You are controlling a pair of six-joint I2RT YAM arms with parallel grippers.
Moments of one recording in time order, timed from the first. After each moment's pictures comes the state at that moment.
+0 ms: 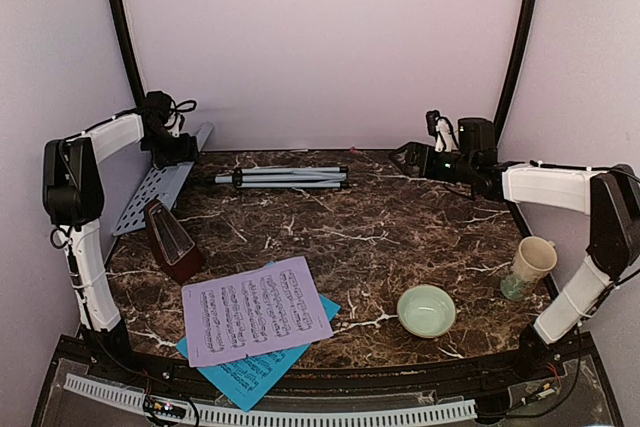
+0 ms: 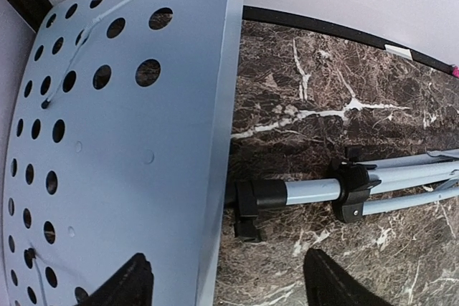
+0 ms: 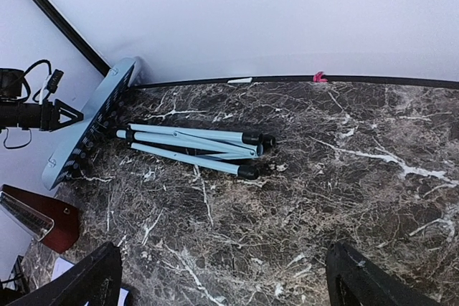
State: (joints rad) left arm 0.00 2.05 1.79 -0.68 0.08 -0.14; right arm 0.36 1.58 1.02 0.17 -0.35 0.38
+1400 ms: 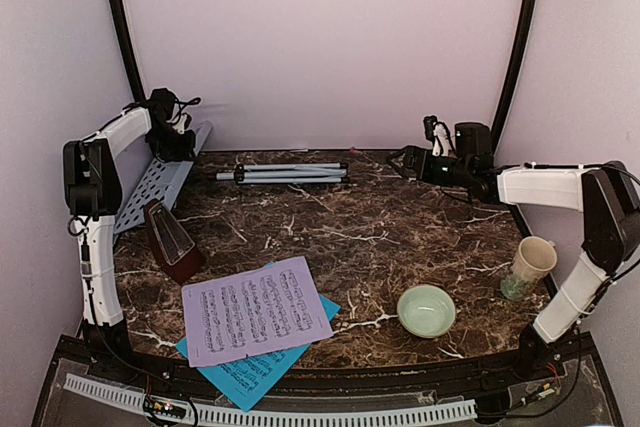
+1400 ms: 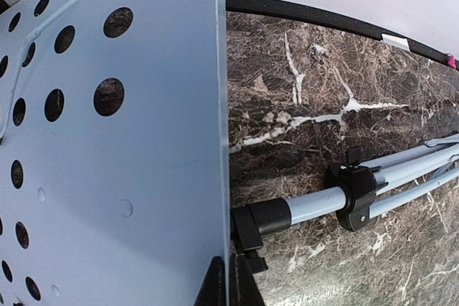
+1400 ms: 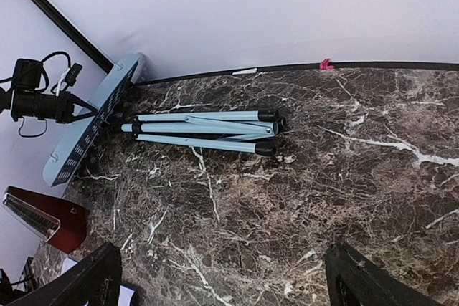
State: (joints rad) left arm 0.01 2.26 2.09 -0.86 0.19 -0.10; right arm 0.36 1.62 1.01 0.22 -0.38 0.42
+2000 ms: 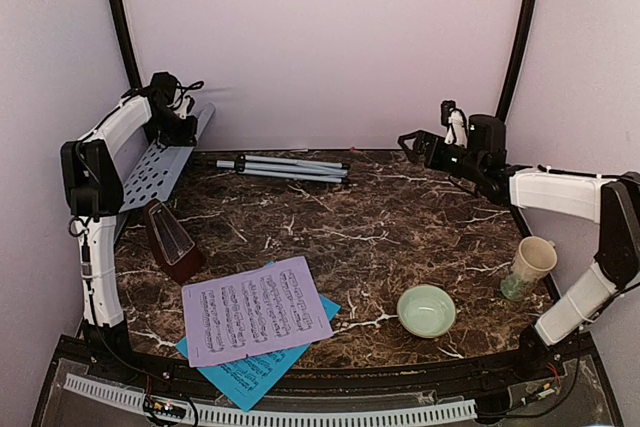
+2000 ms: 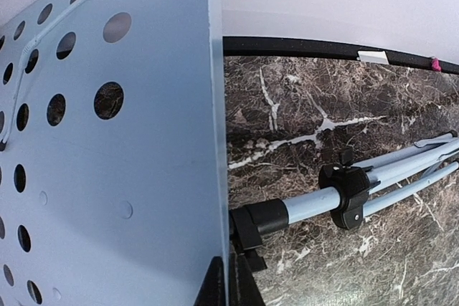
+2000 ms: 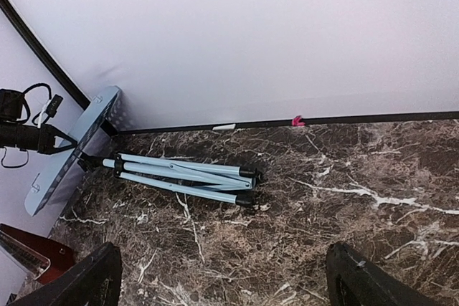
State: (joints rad) left arm -0.02 2.26 2.26 -0.94 0.15 -0.04; right arm 0.36 1.53 0.99 0.28 -0.23 0.42
